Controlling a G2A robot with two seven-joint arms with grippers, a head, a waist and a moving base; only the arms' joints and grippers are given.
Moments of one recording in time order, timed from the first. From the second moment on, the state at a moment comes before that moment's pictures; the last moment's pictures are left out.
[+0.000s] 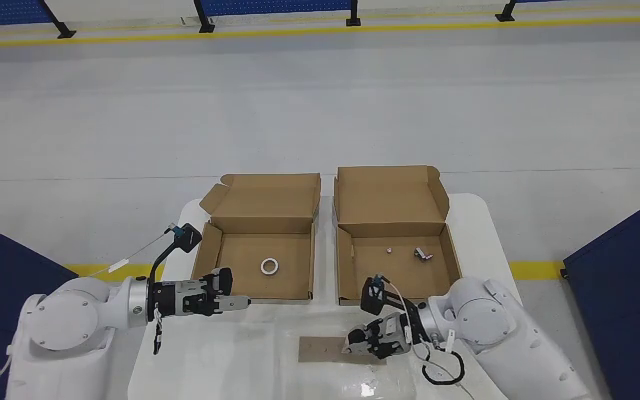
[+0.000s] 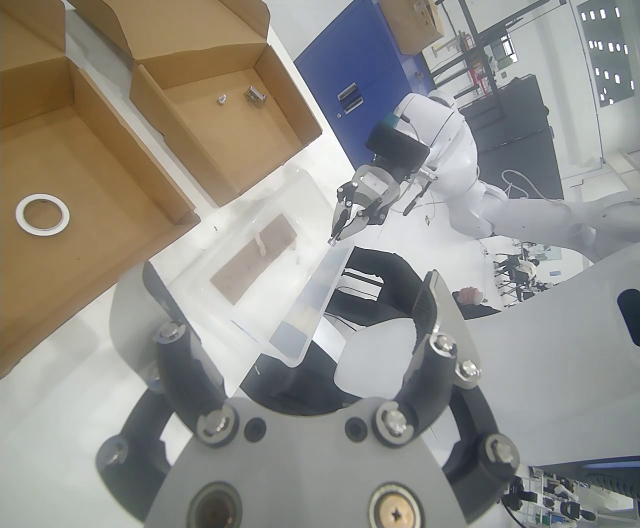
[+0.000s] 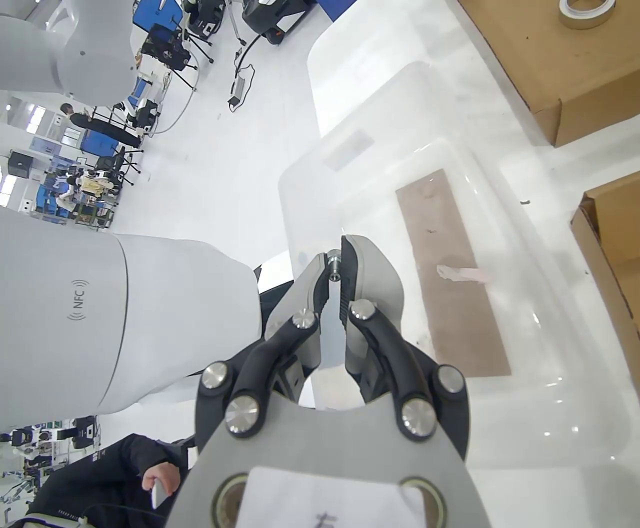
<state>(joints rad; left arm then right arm) 1.39 -1.15 -1.74 -1.89 -0.03 -0.30 -1.52 -1.31 -0.97 1.11 -1.79 -0.18 -0.60 1.22</state>
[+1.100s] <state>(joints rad) 1.39 -1.15 -1.74 -1.89 -0.03 -0.30 -1.52 -1.25 -0.88 1.09 -1.73 0.31 -0.58 1.24</state>
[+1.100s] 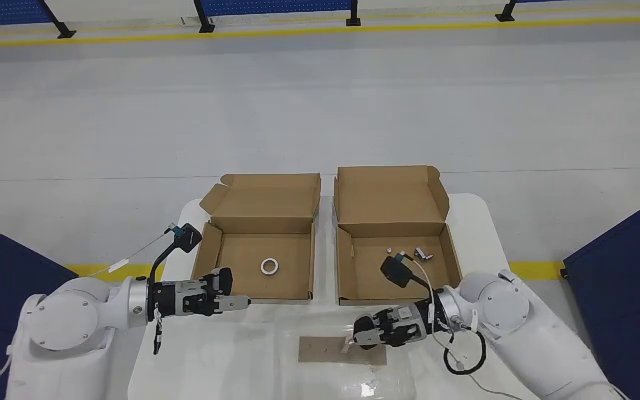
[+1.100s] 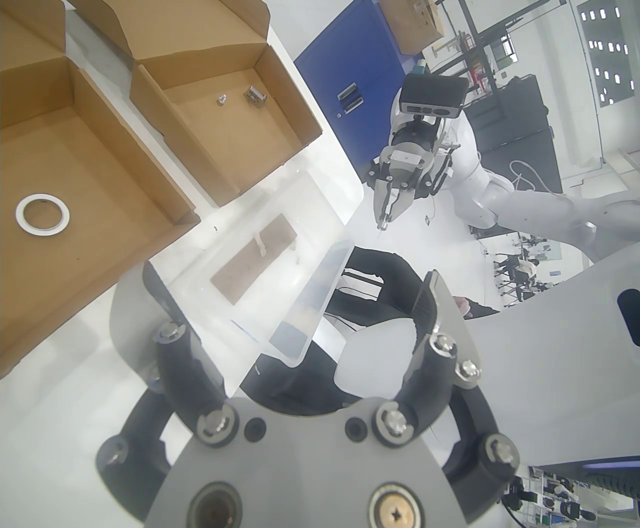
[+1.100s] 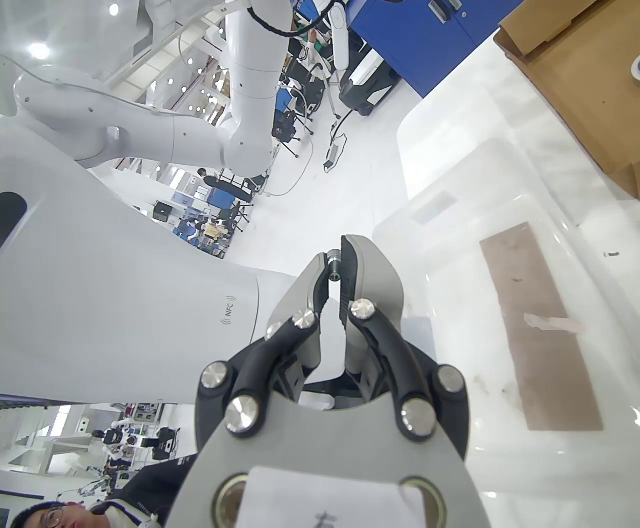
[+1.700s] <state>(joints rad) 1.39 -1.15 -1.74 -1.89 -0.03 -0.30 -1.52 -1.23 -0.88 1.13 -1.82 0.96 -0.42 1.40</state>
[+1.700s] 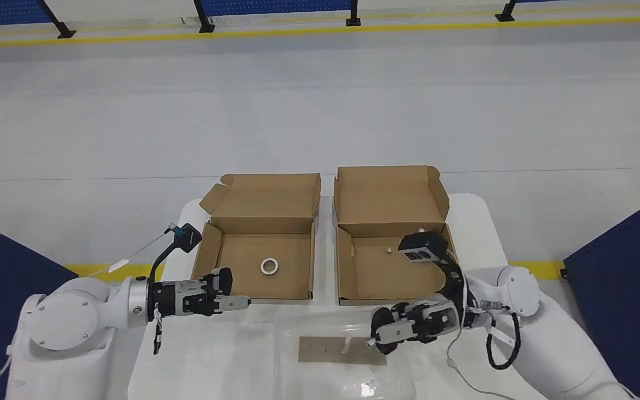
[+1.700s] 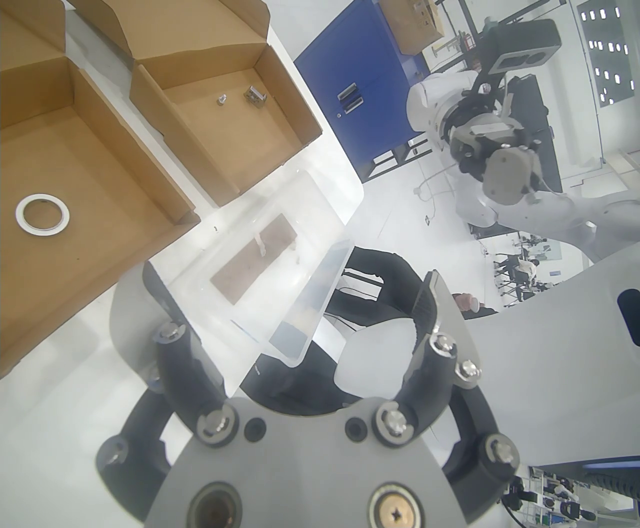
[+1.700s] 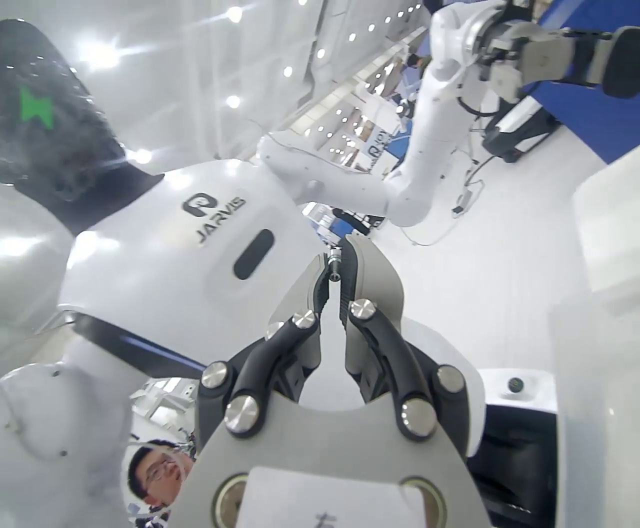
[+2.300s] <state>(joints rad) 1.39 -1.15 -1.74 -1.89 -0.03 -0.30 -1.52 -1.22 -0.93 1.16 -1.84 1.17 -0.30 1.50</state>
